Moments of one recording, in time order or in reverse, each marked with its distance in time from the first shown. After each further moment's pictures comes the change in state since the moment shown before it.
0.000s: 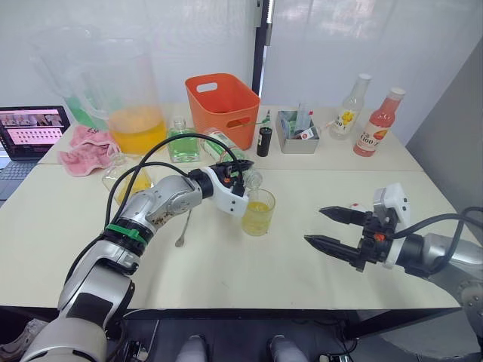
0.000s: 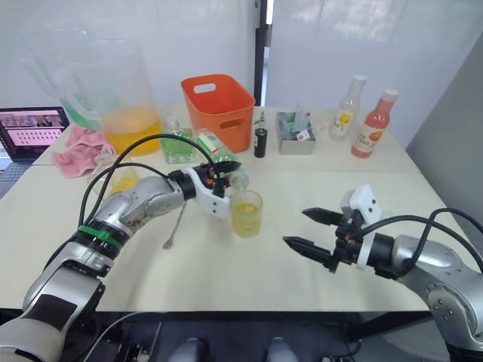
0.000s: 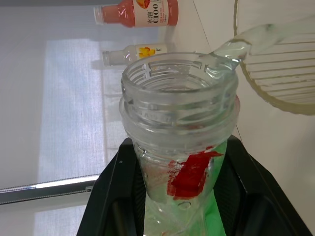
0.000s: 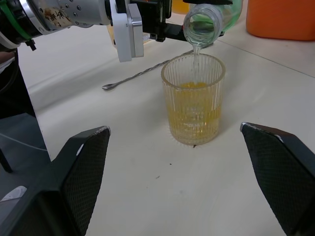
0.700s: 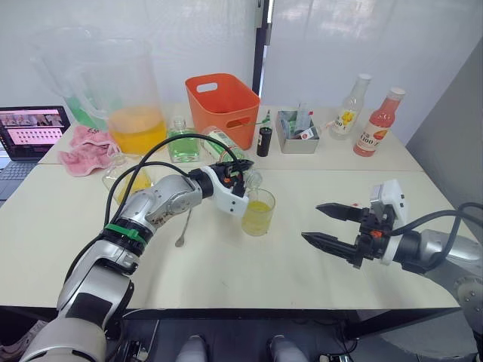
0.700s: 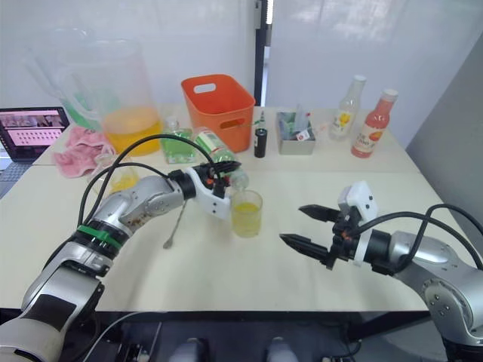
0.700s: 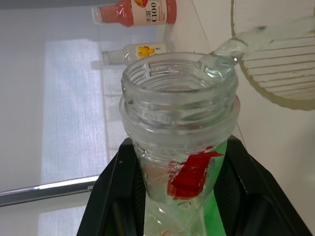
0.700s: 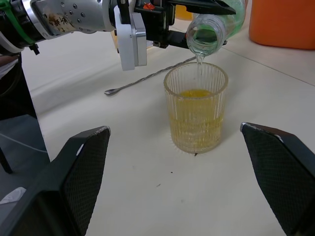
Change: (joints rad) left arm 0.000 0.002 0.000 -0.011 0.011 0.016 -0.002; right arm -0.034 0.006 0.016 0.006 0.000 0.000 0.000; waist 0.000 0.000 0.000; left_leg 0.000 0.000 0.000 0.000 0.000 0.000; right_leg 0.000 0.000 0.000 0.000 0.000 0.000
